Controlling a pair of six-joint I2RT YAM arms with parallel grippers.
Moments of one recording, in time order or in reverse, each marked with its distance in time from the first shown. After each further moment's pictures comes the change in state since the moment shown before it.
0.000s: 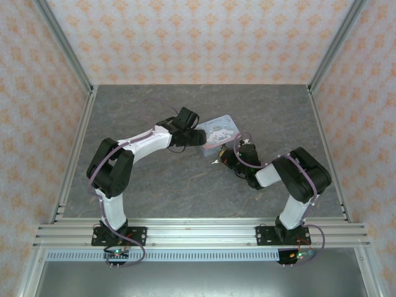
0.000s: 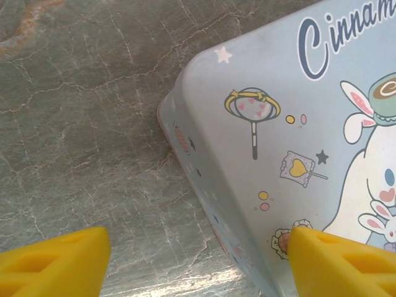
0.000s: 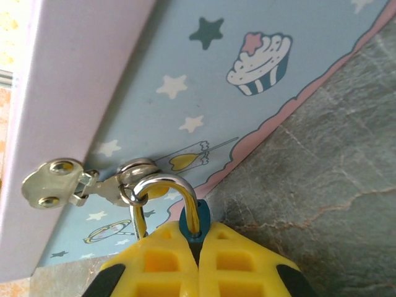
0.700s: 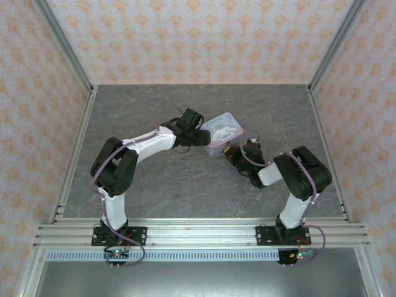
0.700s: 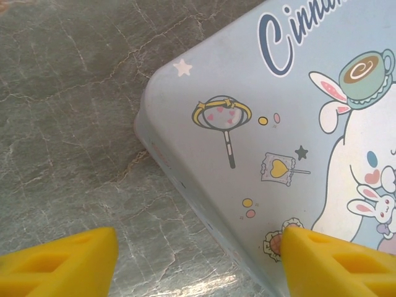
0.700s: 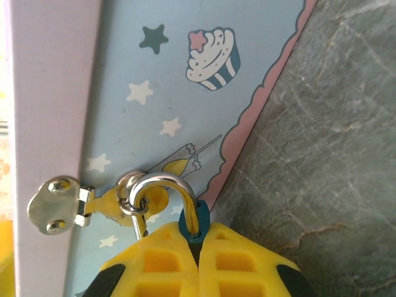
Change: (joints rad) left arm -0.028 0.035 0.021 0.042 0.002 0.000; right arm -0.068 0.017 -0.003 0.051 -0.011 0.137
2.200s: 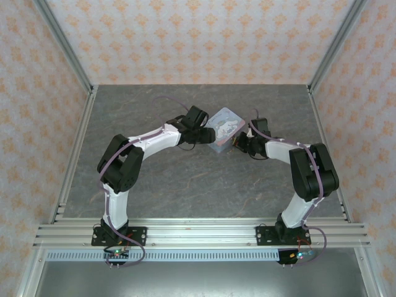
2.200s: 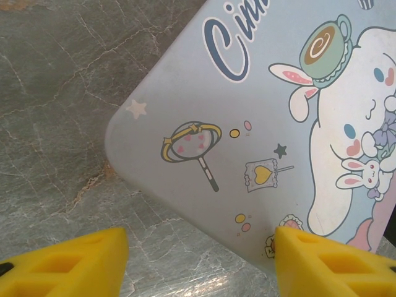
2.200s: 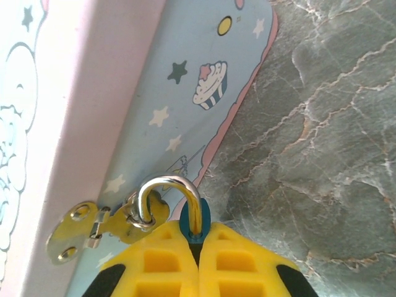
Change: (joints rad) left arm -0.011 0.072 0.089 0.001 0.037 0.000; right arm -0.176 -0.041 0.406 -0.829 -0.126 -0.451
